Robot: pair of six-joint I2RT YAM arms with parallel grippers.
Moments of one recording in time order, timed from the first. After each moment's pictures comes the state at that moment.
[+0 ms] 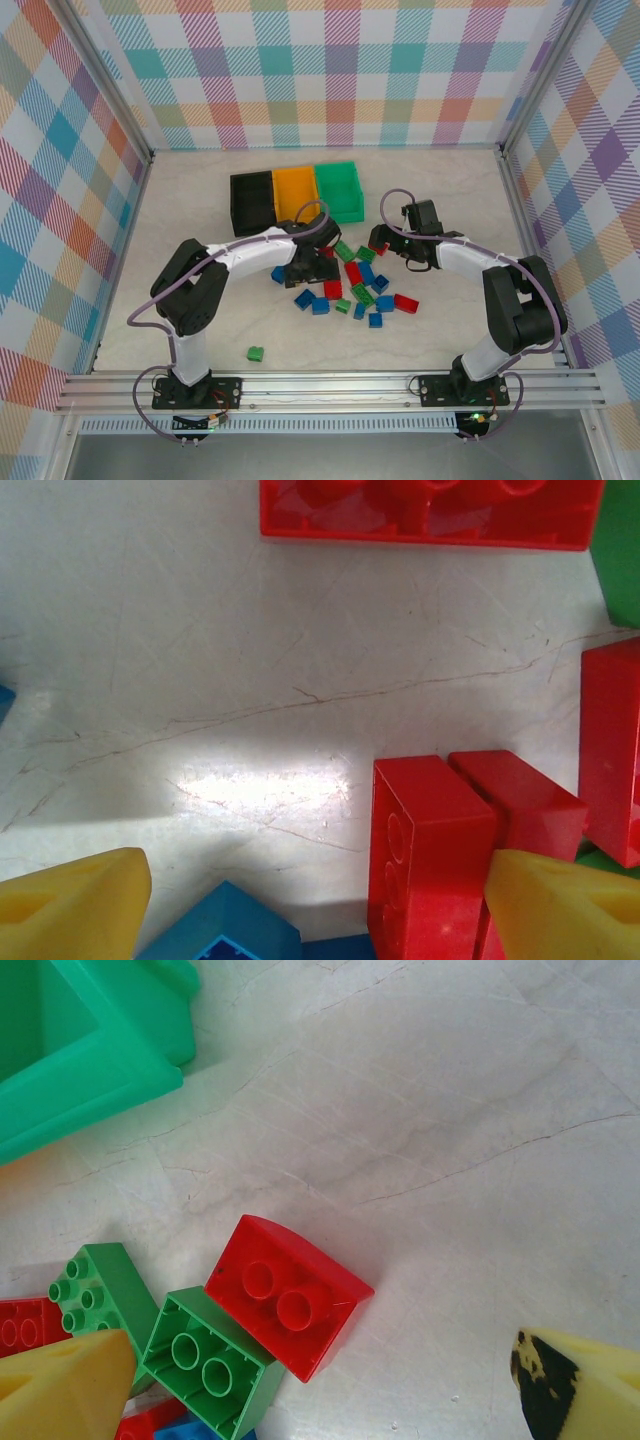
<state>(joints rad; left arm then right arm) -0.76 1.88 1.30 -0.79 0.02 -0.85 0.32 1.58 0.84 -0.16 -0.16 0.52</state>
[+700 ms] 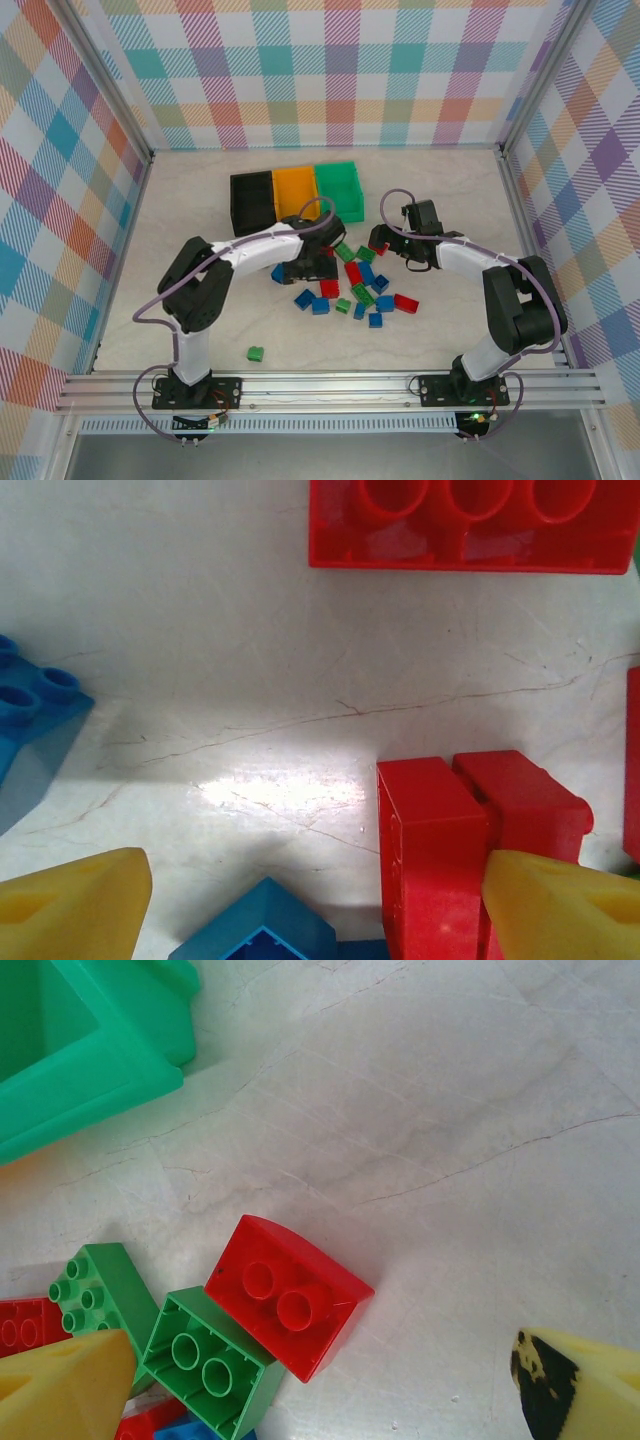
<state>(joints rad) -0.79 1.94 1.43 -0.96 -0.10 -0.84 0.32 1.58 0.84 -0.16 -0.16 0.52</state>
